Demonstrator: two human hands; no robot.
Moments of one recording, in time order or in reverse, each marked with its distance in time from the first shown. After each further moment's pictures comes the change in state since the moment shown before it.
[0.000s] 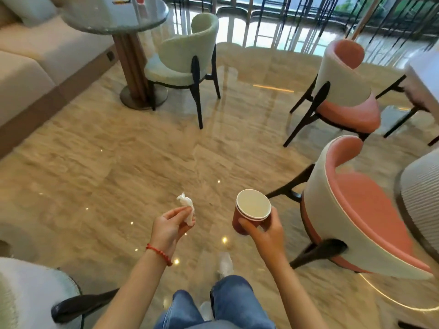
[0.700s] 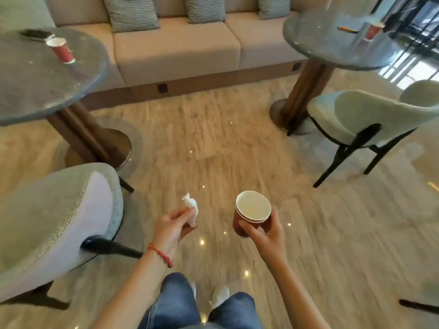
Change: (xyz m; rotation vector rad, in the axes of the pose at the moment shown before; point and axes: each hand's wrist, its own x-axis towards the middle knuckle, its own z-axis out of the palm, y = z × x) left_hand 0.107 0.098 -0.036 -0.460 0.704 0.226; right_hand 0.248 -0.056 0.216 -0.113 -0.927 -0.103
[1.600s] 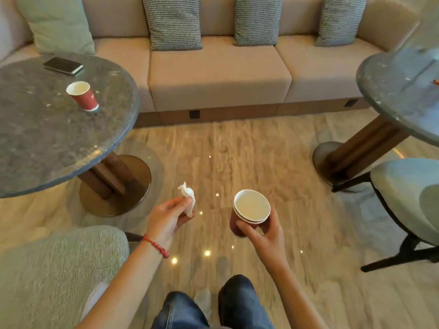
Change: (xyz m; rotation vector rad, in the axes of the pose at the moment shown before) left_hand 0.345 0.256 0.010 -0.084 0.088 0.097; right_hand 0.372 -0.107 0.214 0.017 -0.204 -0.035
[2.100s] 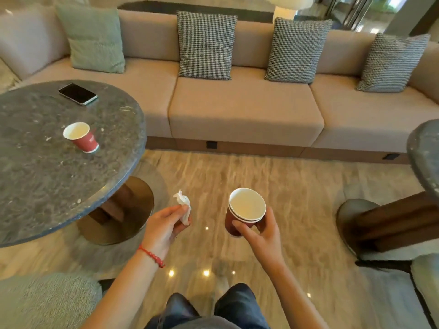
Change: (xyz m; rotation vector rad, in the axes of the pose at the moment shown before) left_hand 0.176 0.108 0.084 -0.146 0.204 0.033; right_hand 0.273 -0.060 0.037 -0.018 -0.217 -0.075
